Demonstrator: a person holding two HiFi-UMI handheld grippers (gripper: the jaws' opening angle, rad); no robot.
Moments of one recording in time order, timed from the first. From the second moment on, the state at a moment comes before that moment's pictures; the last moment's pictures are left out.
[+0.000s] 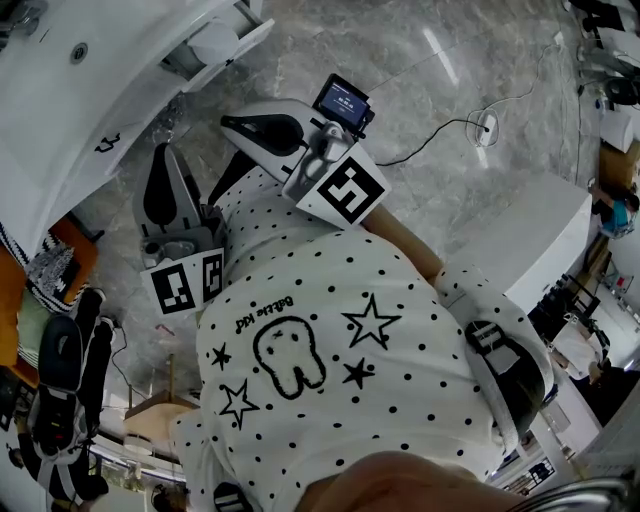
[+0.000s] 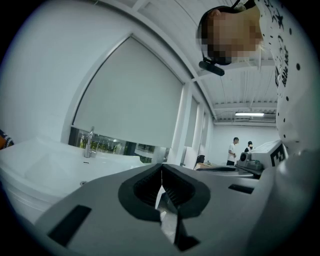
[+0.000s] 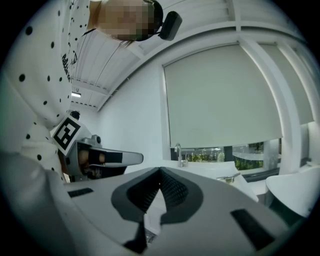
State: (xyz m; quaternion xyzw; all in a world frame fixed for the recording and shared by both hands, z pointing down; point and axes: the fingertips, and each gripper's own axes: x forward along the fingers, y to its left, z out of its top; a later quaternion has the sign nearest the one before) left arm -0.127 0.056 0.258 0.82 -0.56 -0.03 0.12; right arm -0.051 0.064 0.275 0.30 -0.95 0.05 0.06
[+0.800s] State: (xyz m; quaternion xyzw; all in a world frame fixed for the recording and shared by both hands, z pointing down) left arm -0.128 0.056 0.261 0.81 -0.57 -0.03 0.12; right arm -0.049 0.062 0.273 0.30 -0.95 0.05 0.06
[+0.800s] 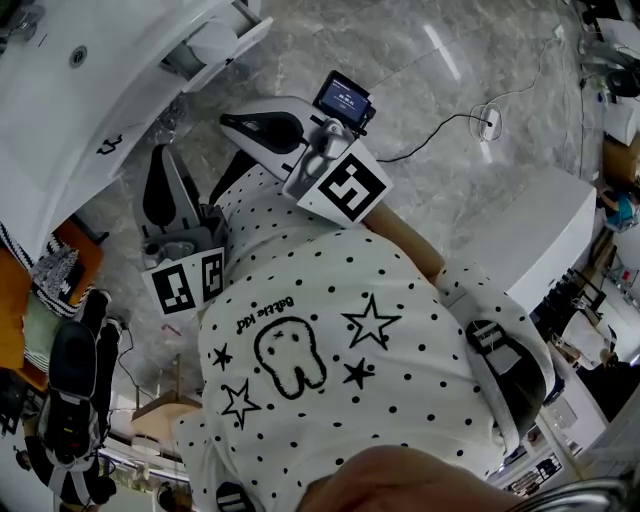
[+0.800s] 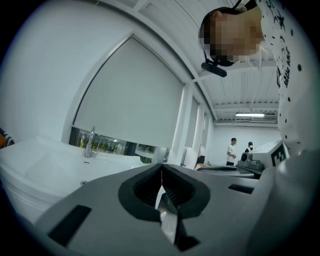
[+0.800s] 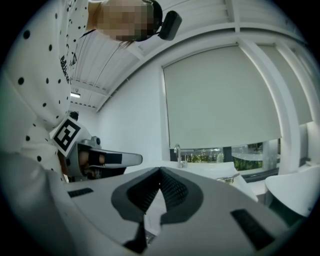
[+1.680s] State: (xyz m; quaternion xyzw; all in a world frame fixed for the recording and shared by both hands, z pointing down) left arm -0.130 0.057 0.264 0.81 -0.57 -0.04 0.13; right arm -0.048 0.061 0.275 0.30 -0.95 0.06 0.05
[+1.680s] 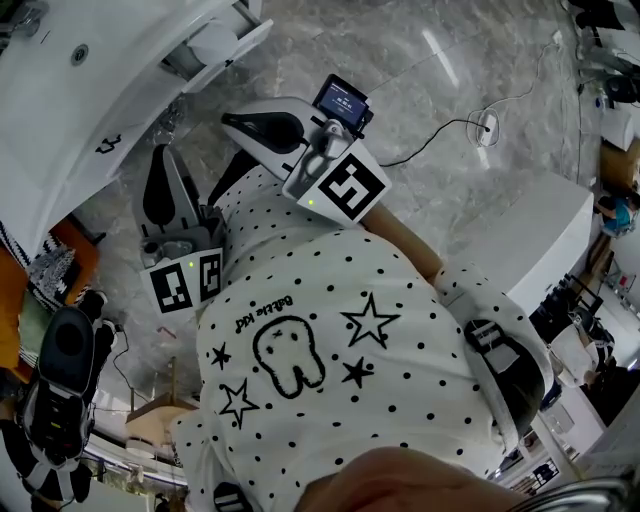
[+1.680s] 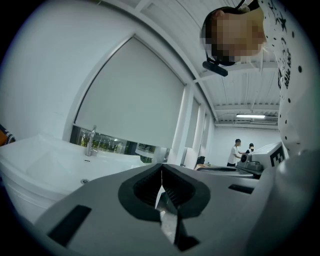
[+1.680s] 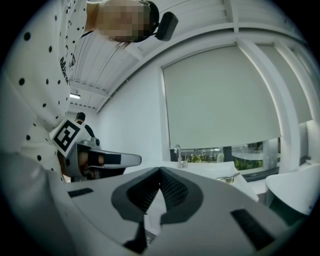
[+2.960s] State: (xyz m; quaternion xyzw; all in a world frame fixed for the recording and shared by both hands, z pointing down) left arm -0.128 0.056 0.266 0.82 -0.56 -0.03 0.13; right arm -0.046 0.060 0.276 0.31 -0.95 0.05 0.05
